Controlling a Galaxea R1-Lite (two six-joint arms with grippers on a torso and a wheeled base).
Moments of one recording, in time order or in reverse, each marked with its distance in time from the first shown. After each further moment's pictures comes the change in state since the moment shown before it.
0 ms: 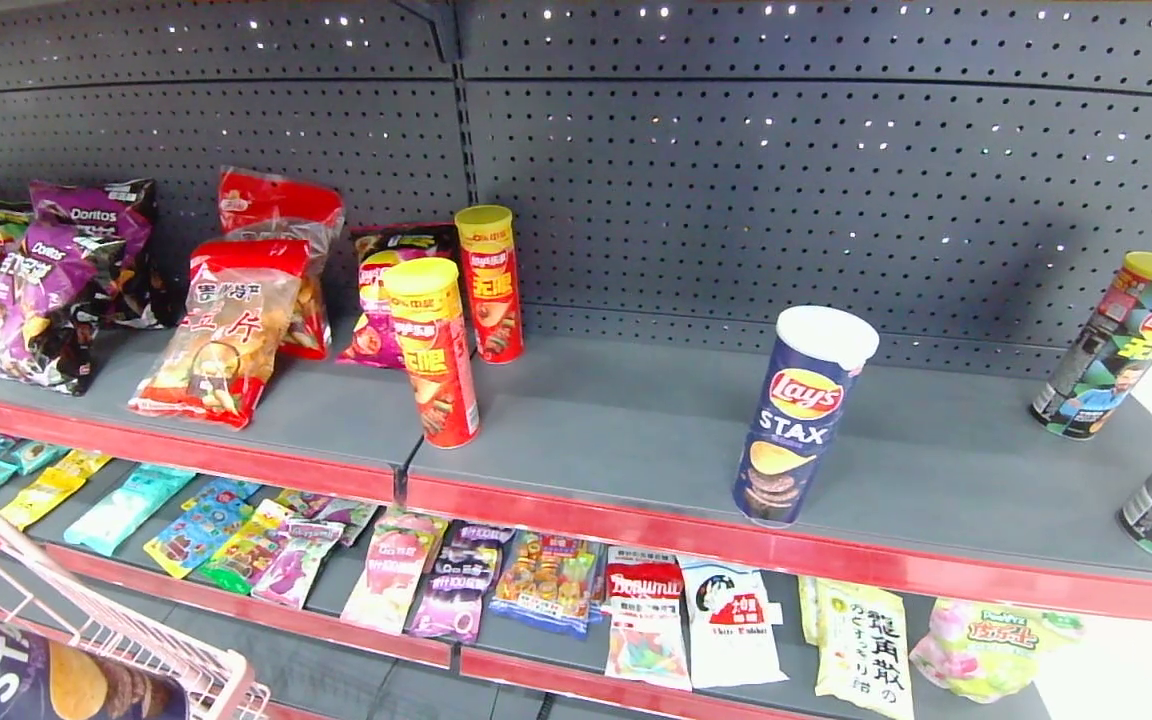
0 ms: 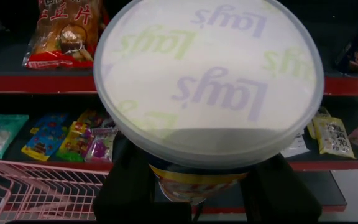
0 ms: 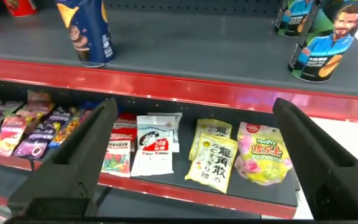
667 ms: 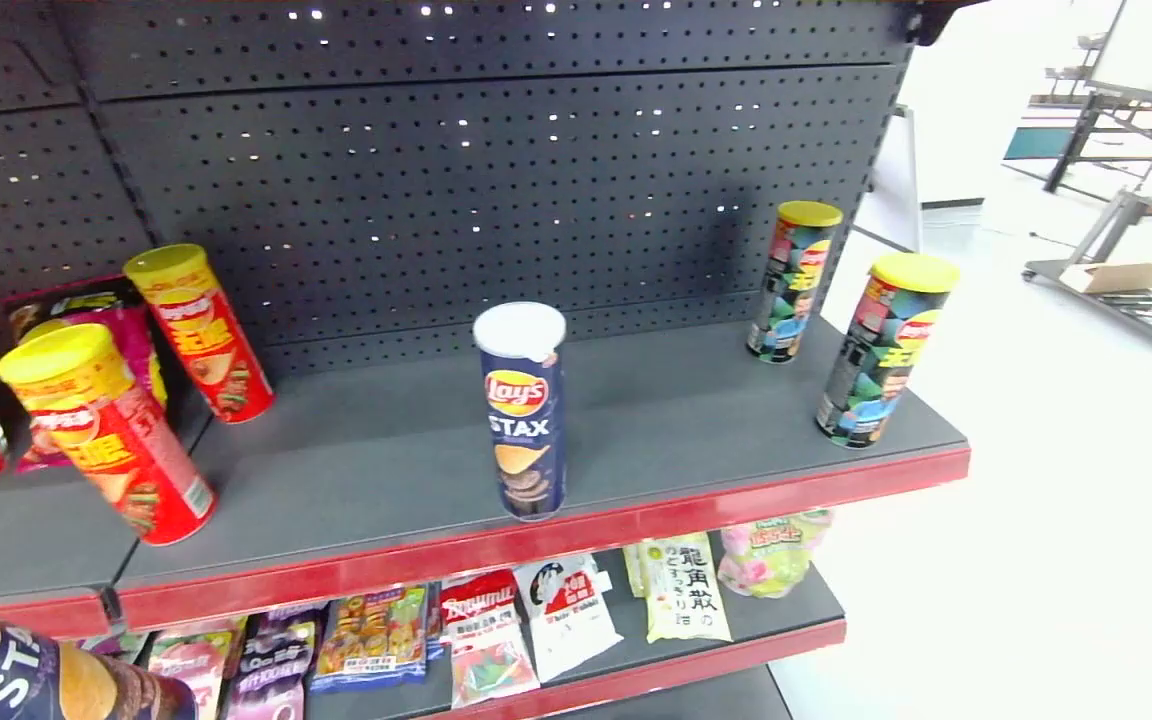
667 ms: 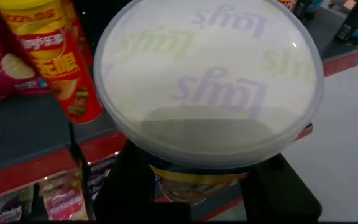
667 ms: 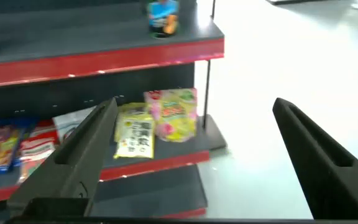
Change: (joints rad) left arm 0.000 -0.001 0.002 0.000 -0.027 0.000; right arm 0.000 -0.001 0.000 0.000 0.000 0.001
